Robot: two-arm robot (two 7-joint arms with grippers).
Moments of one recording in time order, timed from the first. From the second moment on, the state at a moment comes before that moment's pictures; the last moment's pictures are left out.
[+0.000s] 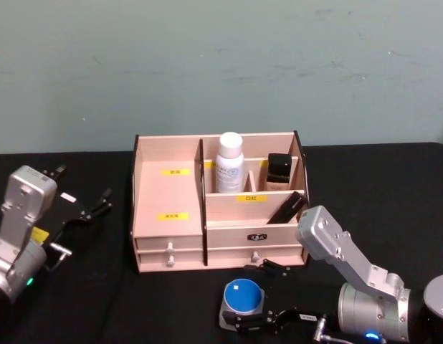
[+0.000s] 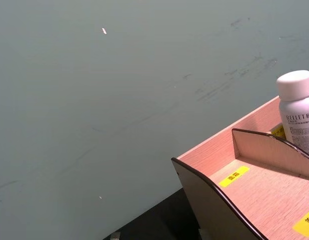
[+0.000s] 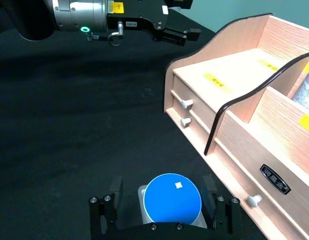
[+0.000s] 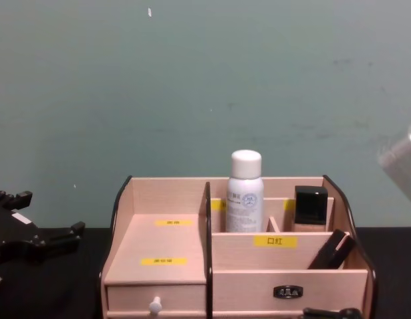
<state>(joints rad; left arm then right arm) -0.20 0.60 0.45 -1.41 -0.25 -0.12 0.03 0.21 0.63 -0.62 -1.67 0.38 0.24 0.57</state>
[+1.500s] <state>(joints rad) -0.20 0.60 0.45 -1.41 -0.25 -0.12 0.03 0.22 0.58 -0.62 -1.60 0.34 0.24 0.59</state>
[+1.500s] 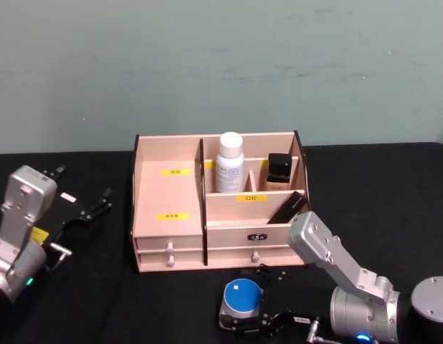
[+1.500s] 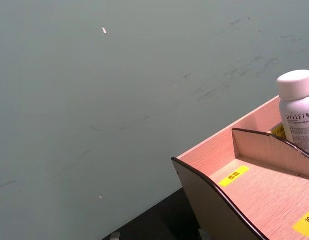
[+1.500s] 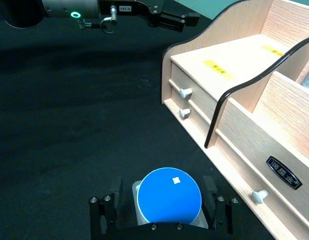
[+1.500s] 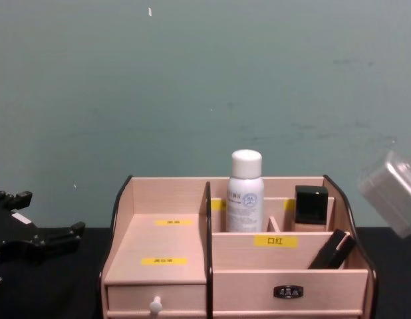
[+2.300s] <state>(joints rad) -0.20 0.60 0.45 -1.41 -0.25 -0.12 0.03 0.21 0.57 -0.62 -1.59 0.34 0.23 0.59</state>
